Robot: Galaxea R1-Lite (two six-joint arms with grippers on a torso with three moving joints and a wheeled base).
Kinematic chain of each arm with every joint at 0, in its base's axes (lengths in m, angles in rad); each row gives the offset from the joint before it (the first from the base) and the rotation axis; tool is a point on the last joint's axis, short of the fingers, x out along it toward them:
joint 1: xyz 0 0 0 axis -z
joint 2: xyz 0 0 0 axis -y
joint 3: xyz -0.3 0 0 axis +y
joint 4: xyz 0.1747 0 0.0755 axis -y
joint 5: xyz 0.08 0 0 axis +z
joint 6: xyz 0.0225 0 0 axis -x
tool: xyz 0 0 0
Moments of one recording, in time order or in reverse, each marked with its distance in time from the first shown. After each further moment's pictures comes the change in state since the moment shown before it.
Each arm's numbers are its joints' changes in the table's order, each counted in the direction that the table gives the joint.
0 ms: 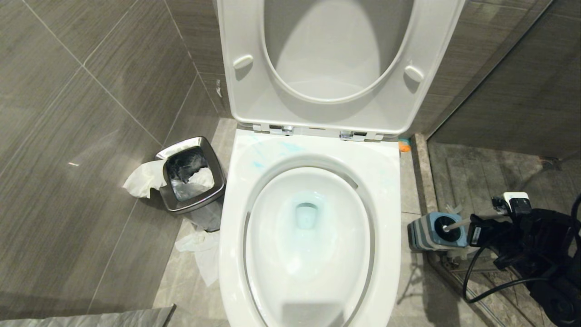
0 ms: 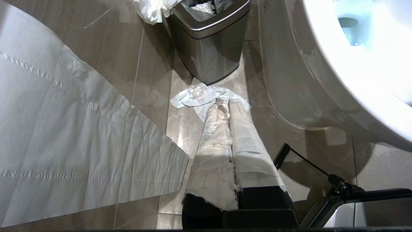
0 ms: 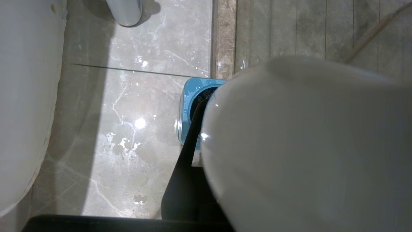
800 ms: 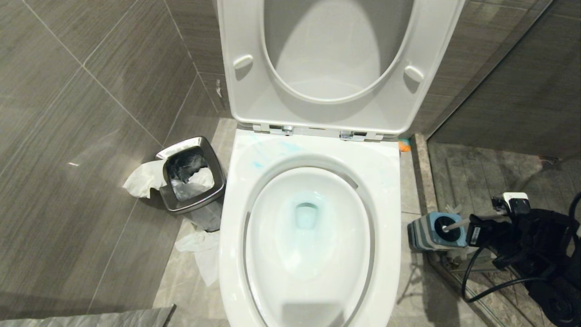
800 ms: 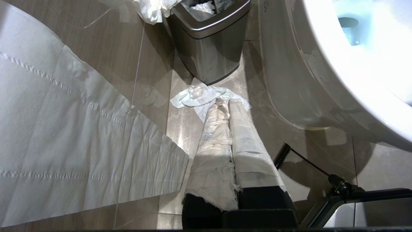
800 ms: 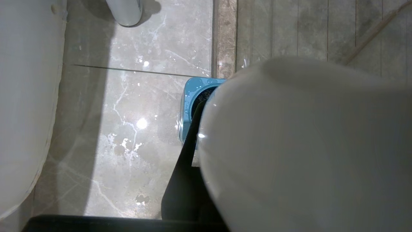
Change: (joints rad) left arm 0.000 0.000 0.000 0.000 0.000 0.000; right arm 0.000 -0.009 -0.006 0.000 0.003 -0.015
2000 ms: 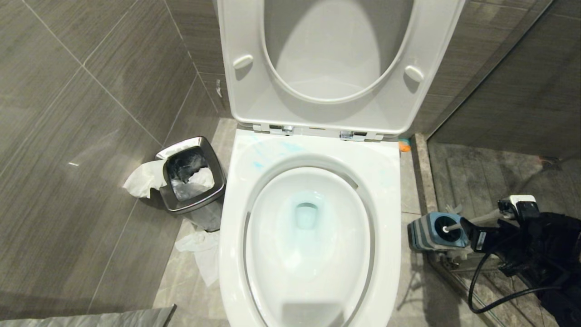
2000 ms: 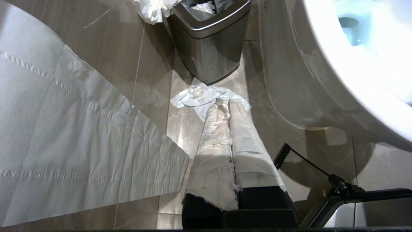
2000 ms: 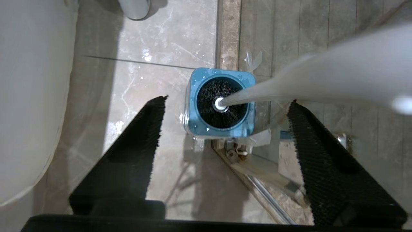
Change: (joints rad) left arm 0.000 0.000 0.000 0.000 0.000 0.000; right arm -0.016 0.081 0.091 0.000 -0.003 0.003
